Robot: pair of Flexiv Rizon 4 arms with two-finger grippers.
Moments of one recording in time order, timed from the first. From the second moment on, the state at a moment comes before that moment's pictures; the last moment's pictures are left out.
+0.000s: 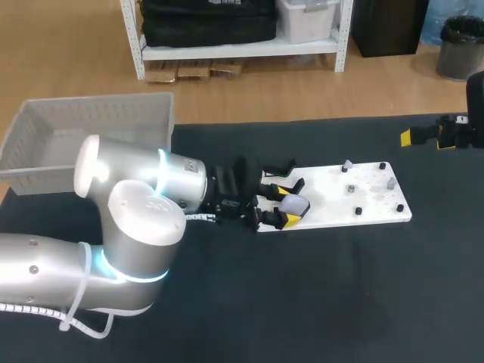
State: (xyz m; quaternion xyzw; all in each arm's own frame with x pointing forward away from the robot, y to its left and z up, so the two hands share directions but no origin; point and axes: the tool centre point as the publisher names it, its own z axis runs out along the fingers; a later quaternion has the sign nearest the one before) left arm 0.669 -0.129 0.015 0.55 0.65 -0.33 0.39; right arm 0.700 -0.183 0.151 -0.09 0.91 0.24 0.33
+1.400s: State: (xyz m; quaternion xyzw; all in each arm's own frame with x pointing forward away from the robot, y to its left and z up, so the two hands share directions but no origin) left arm 0.673 -0.127 0.030 0.56 0.63 -0.35 0.41; right arm 0.700 -0.183 0.151 -0.09 0.91 0.24 0.33
